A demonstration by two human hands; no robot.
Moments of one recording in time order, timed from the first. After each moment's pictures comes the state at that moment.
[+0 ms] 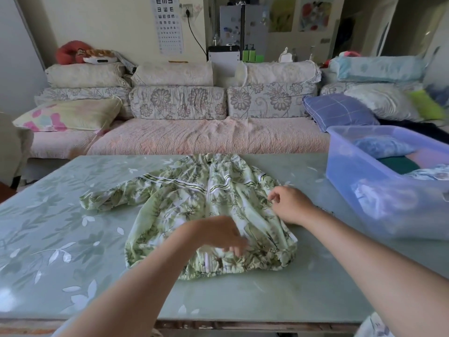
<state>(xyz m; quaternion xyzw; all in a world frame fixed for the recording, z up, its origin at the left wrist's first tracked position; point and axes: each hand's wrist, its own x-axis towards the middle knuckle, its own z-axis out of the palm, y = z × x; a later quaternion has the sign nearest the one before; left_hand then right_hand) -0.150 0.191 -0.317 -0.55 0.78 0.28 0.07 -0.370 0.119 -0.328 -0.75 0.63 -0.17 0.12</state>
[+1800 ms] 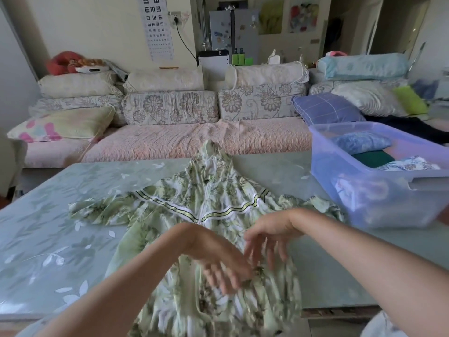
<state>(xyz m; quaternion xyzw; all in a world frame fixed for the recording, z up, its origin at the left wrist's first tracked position) -0.178 0.216 -0.310 -0.43 0.64 0.60 0.20 -0.375 0.175 -0.306 -0.68 0.45 0.18 0.56</state>
